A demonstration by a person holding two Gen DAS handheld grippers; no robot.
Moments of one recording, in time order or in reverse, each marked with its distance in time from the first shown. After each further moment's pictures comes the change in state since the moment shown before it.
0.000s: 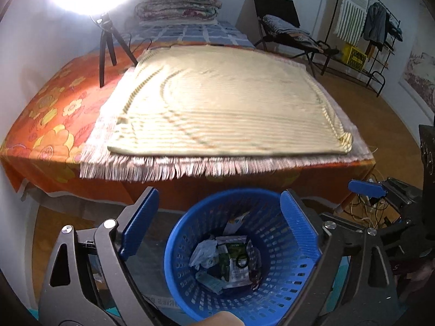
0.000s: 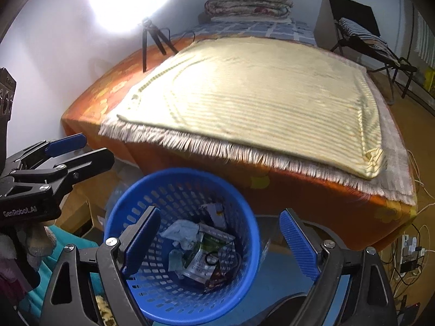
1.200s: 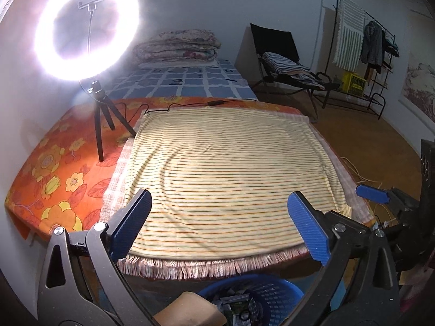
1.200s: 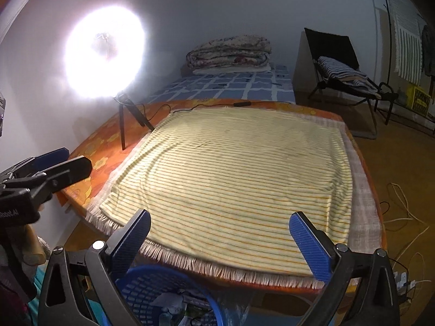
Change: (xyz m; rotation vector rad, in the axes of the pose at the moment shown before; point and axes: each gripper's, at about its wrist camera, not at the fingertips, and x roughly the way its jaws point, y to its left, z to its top) left arm 0.000 -0.005 0.123 0.018 -0.171 0.033; right arm -0.021 -0.048 0.110 0.051 -0.225 -0.048
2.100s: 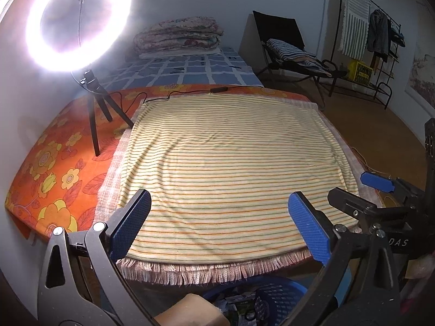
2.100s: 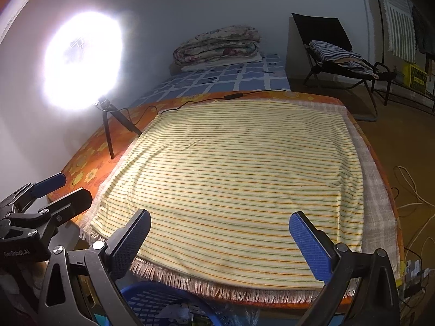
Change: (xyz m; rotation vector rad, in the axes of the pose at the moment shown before) left arm 0.033 -0.006 -0.003 0.021 0.054 0.028; right arm 0.030 -0.018 0.011 0.090 0.016 0.001
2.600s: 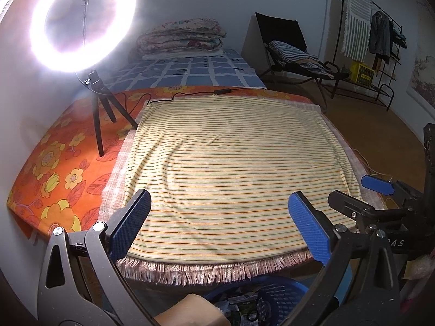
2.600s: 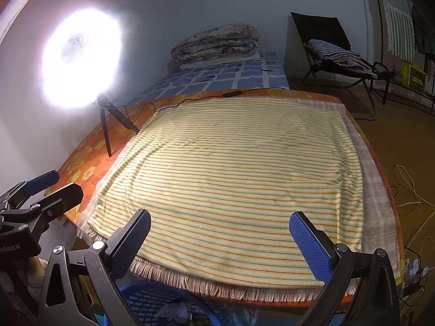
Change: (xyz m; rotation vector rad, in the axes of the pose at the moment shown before) left arm -0.004 0.004 0.000 -0.003 -0.005 0.011; right arm 0.003 0.000 -0.002 0.003 0.010 -0.013
